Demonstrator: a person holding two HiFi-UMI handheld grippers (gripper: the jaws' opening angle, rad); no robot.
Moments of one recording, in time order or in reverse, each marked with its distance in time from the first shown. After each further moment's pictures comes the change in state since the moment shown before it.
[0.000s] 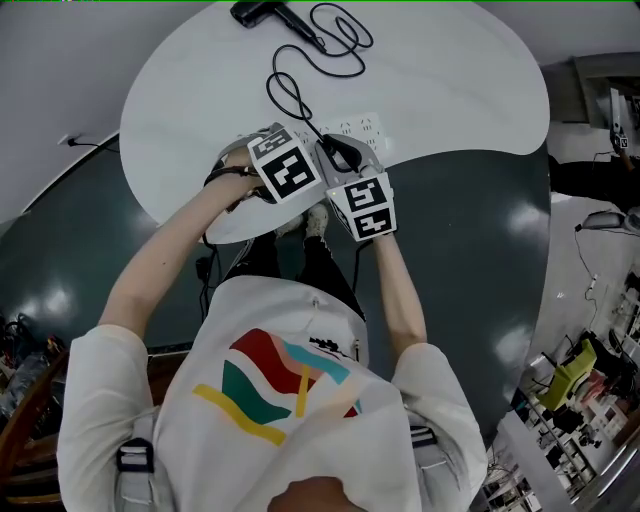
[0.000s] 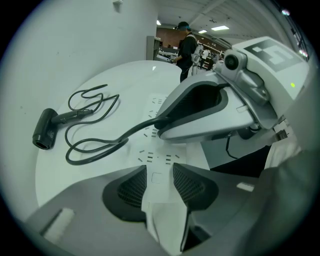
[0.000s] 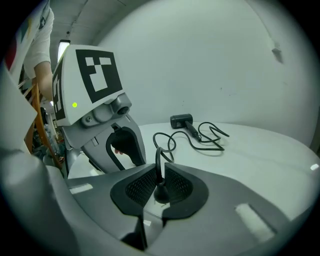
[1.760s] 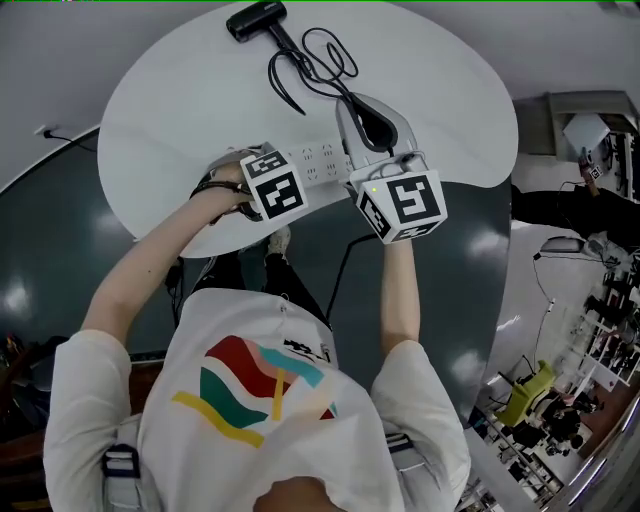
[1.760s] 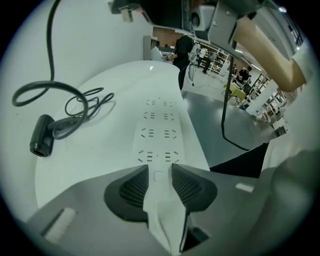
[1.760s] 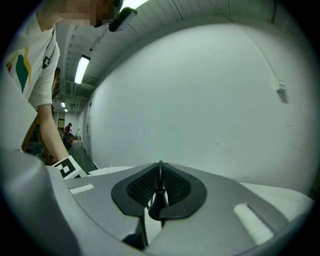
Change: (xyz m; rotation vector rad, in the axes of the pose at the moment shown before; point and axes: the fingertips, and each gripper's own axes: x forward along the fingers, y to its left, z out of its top) left arm 0.001 -0.006 0.014 0.042 -0.004 0.000; right arm -0.065 -0.055 0.178 -0.128 -0.378 0.004
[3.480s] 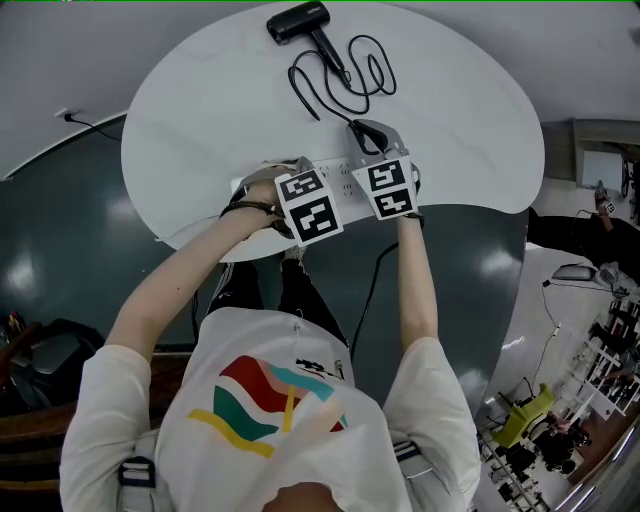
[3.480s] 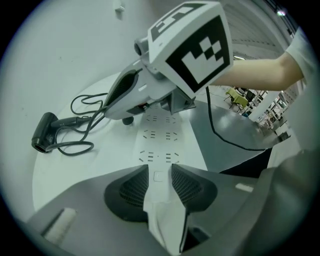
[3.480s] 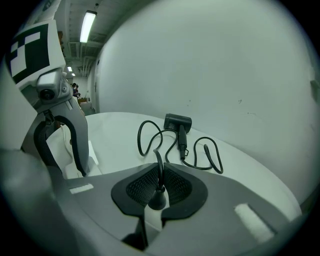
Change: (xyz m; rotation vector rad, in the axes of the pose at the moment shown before) left arm 0.006 0.002 0.007 -0.041 -0.083 0.017; right arm 0.070 -0.006 -0.179 -0.197 0.450 0.055
